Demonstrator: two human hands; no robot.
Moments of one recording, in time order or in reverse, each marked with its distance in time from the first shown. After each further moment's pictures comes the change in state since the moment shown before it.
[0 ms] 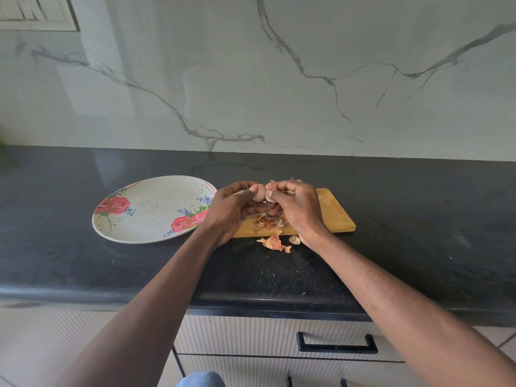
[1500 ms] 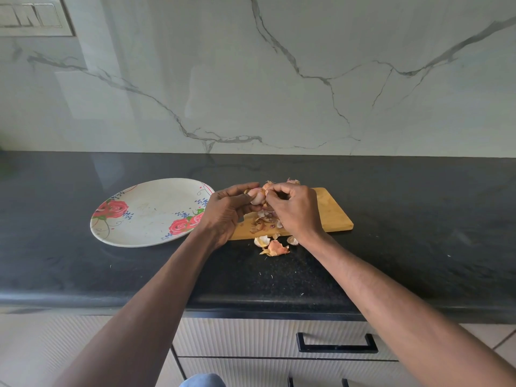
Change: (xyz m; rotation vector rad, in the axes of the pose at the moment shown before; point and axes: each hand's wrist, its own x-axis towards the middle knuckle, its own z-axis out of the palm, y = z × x) left_hand -0.006 0.005 0.002 -0.081 0.017 0.014; right_hand -0.002 0.006 -0.002 -0.236 0.059 -0.382
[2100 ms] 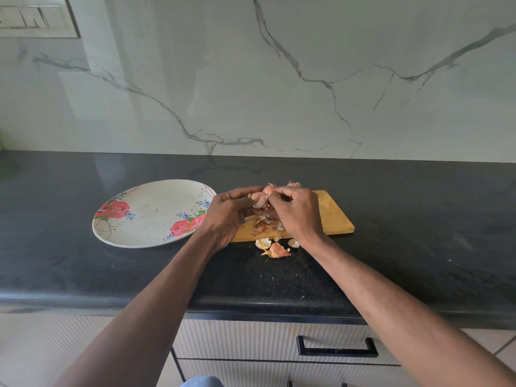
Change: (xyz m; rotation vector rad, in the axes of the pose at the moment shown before) left_hand 0.003 -0.004 -0.003 0.033 -0.015 0.012; right_hand 0.000 0.000 0.001 0.005 0.011 0.069
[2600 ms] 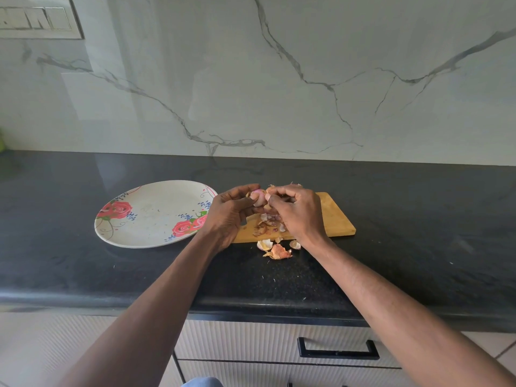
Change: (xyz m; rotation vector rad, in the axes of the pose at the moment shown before) left_hand -0.002 0.002 0.002 -0.058 0.035 0.000; right_hand 0.003 0.003 0.000 0.008 0.008 0.003
